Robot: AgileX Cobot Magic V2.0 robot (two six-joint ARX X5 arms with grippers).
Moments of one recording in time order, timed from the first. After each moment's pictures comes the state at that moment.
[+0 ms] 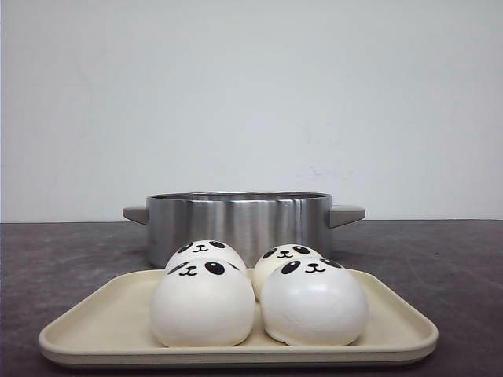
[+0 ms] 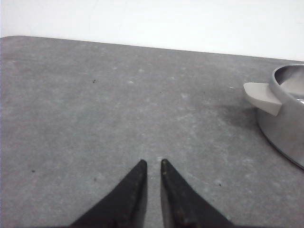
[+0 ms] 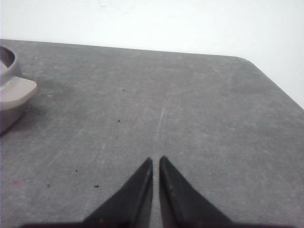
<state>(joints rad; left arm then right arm) 0.04 0.00 0.03 -0.18 0.02 -0.07 0.11 0.00 0.01 -0.16 0.12 0.00</state>
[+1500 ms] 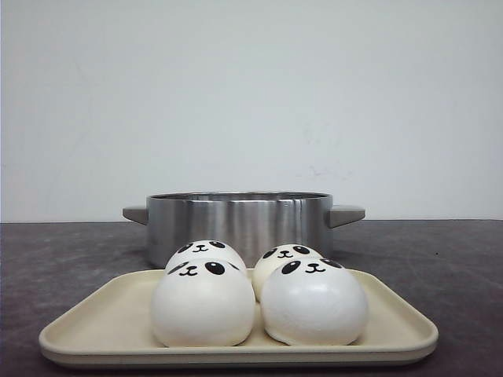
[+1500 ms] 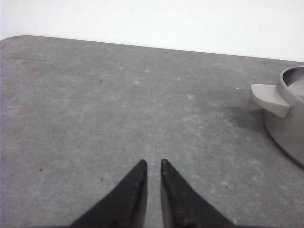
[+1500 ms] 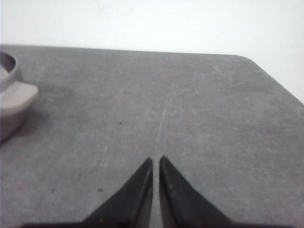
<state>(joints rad) 0.06 0.00 0.03 -0.16 0.02 -0.07 0.11 0.00 0.01 -0.14 0.12 0.05</state>
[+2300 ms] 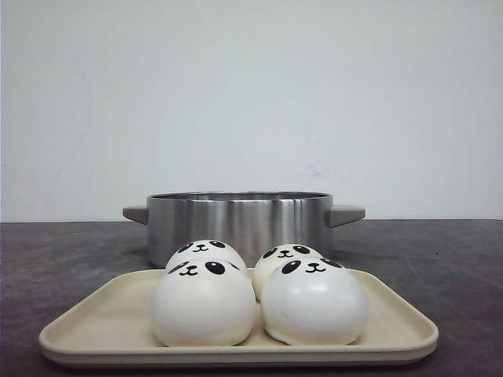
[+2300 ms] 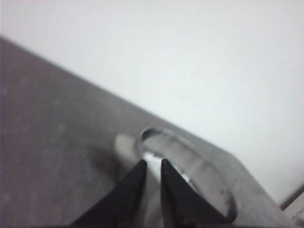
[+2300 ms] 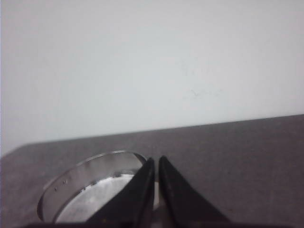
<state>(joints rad) 0.06 0.09 0.22 -0.05 0.37 -0.59 0.11 0.11 0.42 -0.23 -0.21 0.28</state>
